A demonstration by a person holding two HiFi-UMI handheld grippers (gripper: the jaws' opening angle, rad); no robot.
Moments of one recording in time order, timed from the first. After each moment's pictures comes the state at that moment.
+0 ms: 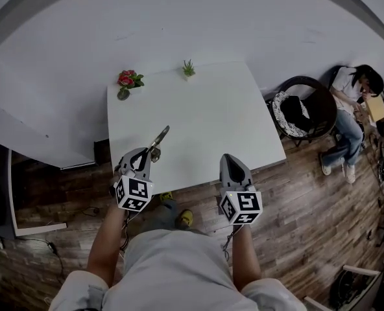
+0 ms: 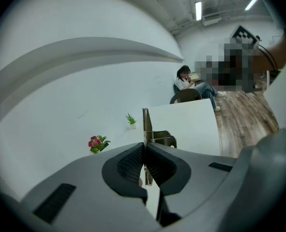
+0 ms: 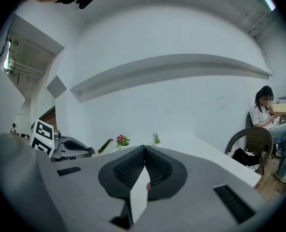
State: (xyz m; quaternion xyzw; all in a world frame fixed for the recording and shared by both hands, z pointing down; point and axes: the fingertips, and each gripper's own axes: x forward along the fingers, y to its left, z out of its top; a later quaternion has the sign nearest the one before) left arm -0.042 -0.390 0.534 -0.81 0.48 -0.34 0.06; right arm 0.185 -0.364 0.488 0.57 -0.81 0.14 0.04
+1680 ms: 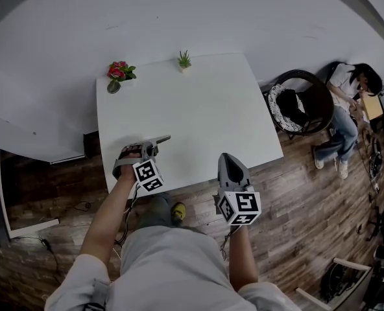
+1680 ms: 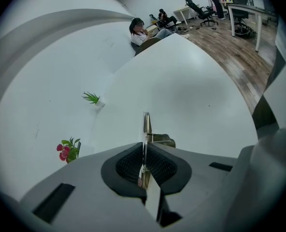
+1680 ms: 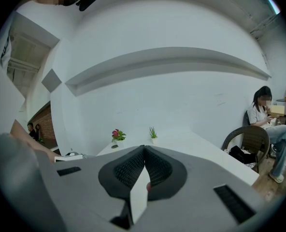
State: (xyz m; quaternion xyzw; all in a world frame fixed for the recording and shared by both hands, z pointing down) left arm -0.033 -0.441 0.695 -0.72 0.30 -0.60 0.17; right arm 0.185 -0.383 0.510 0.58 -0.80 0.16 0.07
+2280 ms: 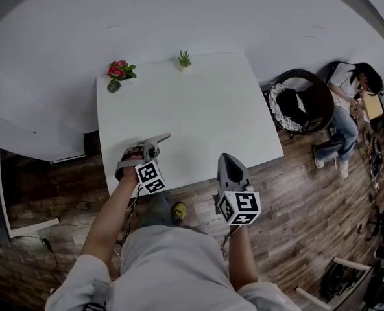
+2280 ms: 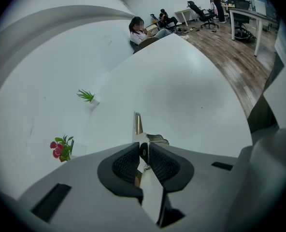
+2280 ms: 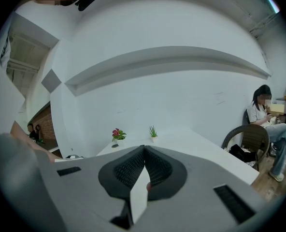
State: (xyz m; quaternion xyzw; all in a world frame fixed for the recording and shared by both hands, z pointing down) left arm -0.026 -0.426 0.706 -0.73 0.29 -0.61 0.14; right arm 0.184 -0.379 0.514 0.58 -0.80 0.16 0.07
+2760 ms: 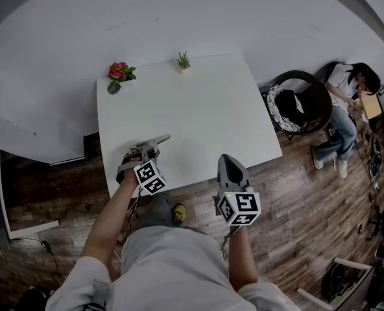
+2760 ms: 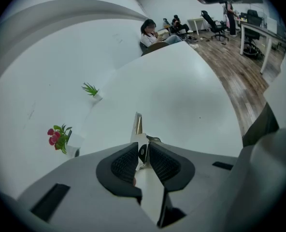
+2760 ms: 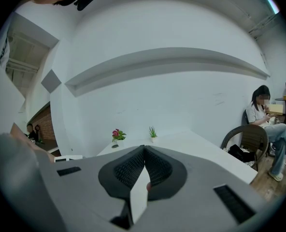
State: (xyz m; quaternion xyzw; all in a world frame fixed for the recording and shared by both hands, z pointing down) left arm -0.025 -0.420 0.702 -0.75 0.32 -0.58 0.08; right arm 0.185 -0.373 0.511 0.58 -0.80 0.16 0.06
